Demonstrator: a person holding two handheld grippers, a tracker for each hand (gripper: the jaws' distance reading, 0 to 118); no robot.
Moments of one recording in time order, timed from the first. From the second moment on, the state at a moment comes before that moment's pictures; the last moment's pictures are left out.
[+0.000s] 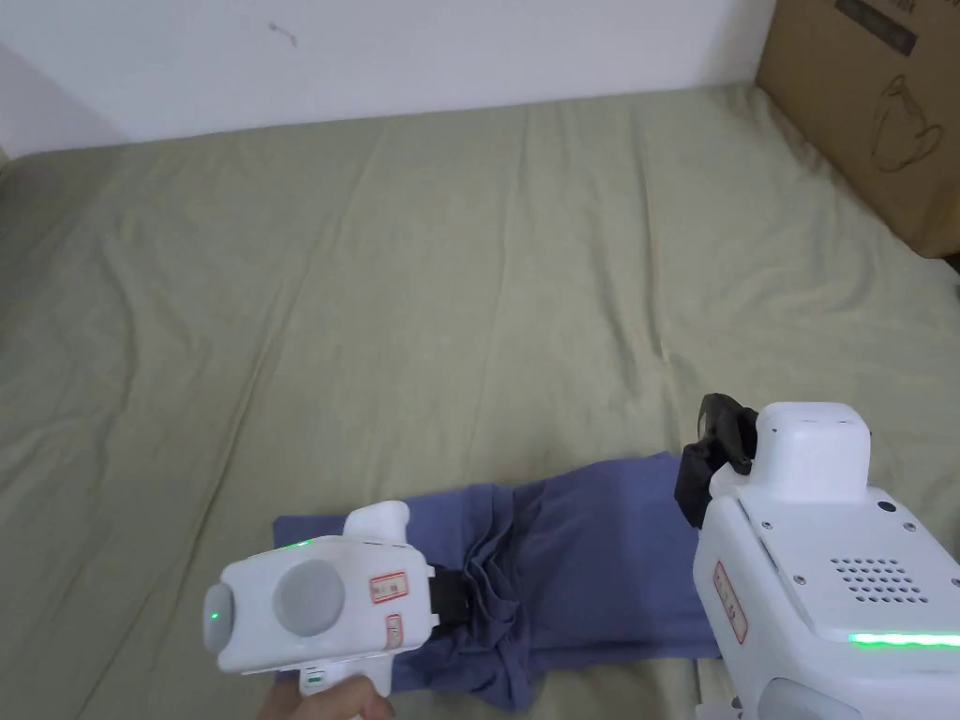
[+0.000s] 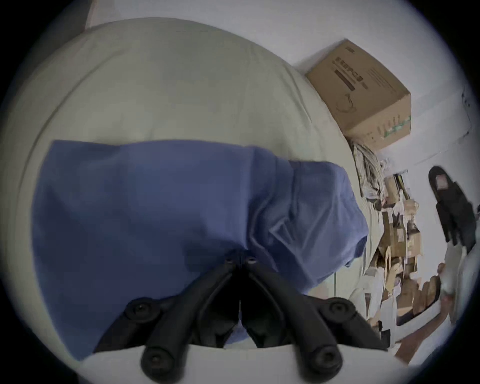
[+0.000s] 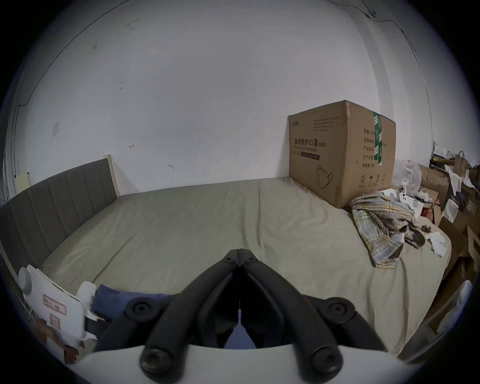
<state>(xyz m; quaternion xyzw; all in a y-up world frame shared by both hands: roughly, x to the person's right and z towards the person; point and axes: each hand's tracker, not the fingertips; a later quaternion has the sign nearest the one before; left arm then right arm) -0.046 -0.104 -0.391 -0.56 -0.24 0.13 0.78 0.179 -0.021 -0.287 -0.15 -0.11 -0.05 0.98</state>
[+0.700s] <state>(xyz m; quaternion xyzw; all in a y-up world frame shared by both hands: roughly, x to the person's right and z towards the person) -0.086 -0.044 -0.380 -0.51 -0.29 0.20 0.79 0.176 -0.001 -0.272 -0.13 -0.10 -0.05 0.98</state>
